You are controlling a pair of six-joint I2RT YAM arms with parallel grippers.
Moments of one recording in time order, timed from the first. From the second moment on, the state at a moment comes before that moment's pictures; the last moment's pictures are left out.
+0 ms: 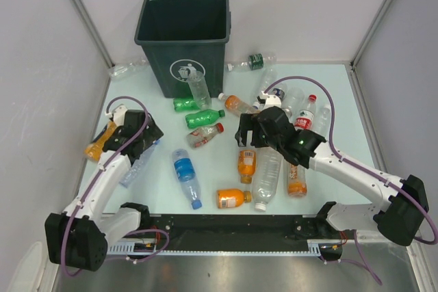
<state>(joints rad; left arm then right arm) -0.17 1.03 0.77 -0.61 -0.40 -0.76 0.83 1.22 1.02 -0.41 0.24 0.59</state>
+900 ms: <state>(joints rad) -0.03 1.19 0.67 -0.47 -0.31 -0.66 0.82 1.21 1.01 -0.41 0.23 0.60</state>
